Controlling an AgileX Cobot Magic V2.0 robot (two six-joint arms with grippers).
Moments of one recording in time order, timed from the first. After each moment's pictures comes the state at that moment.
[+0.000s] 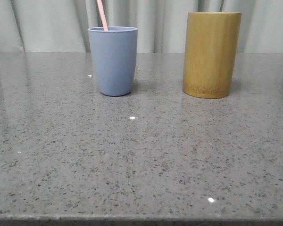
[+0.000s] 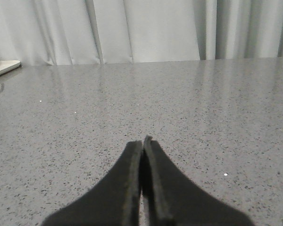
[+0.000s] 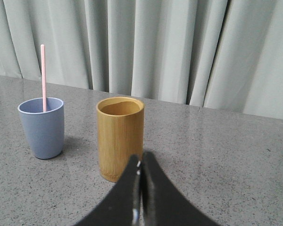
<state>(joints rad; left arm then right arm) 0.04 0.00 0.00 -0.04 0.11 0.02 0.37 0.11 -0.44 -0.12 0.40 0.14</state>
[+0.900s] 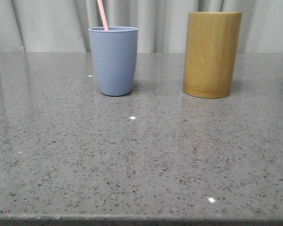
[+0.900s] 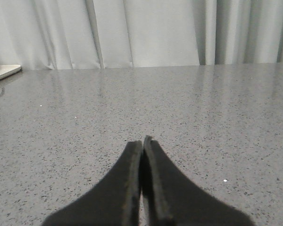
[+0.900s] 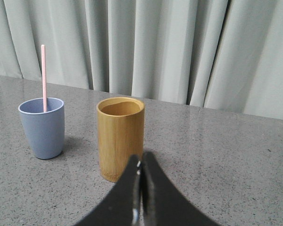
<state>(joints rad) 0.04 0.00 0.00 -0.05 0.09 0.02 0.37 0.11 -0.44 -0.12 0.40 0.14</state>
